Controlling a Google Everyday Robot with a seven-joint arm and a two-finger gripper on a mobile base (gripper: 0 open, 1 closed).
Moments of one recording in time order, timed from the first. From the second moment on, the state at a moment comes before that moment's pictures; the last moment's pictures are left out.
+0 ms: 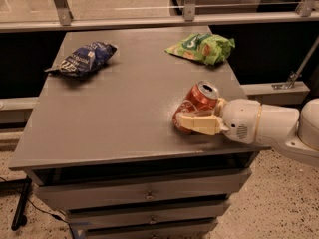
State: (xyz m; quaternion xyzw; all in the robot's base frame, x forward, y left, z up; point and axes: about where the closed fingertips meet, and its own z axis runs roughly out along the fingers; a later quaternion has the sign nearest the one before) arm 0.492 -0.076 0.856 -0.35 0.69 0.38 0.50
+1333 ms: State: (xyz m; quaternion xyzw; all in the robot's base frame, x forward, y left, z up) arm 0.606 -0.141 0.923 -0.37 0.69 0.27 0.57
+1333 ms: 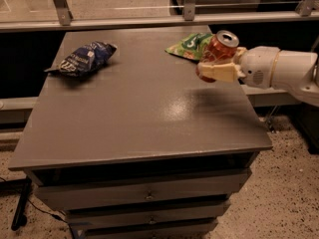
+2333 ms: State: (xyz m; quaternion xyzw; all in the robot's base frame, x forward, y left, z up) arm 0.653 -0.214 0.865 -0.39 0.77 0.15 0.49
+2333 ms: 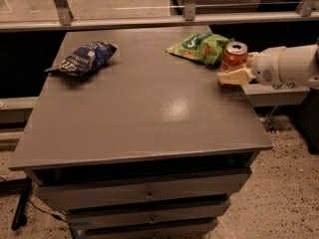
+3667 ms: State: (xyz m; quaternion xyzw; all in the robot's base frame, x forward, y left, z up) arm 0.681 -0.209 0.855 -0.39 0.77 0.15 0.49
